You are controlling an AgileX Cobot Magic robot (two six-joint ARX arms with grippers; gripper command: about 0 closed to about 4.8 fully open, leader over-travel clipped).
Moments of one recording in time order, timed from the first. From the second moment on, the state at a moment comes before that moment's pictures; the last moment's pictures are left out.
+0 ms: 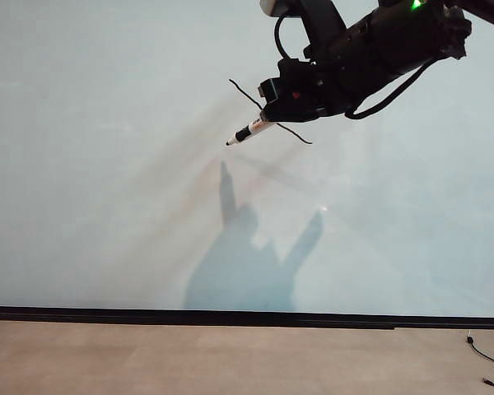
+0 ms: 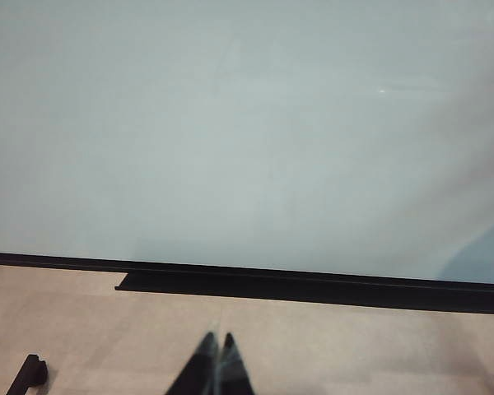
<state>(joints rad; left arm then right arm) 0.00 0.00 0.00 -0.09 0.00 -0.01 0.58 1.49 0.79 0.54 -0.11 -0.29</state>
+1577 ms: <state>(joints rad) 0.00 0.00 0.00 -0.09 0.00 -0.01 0.58 1.47 0.83 0.51 -0.02 -0.31</state>
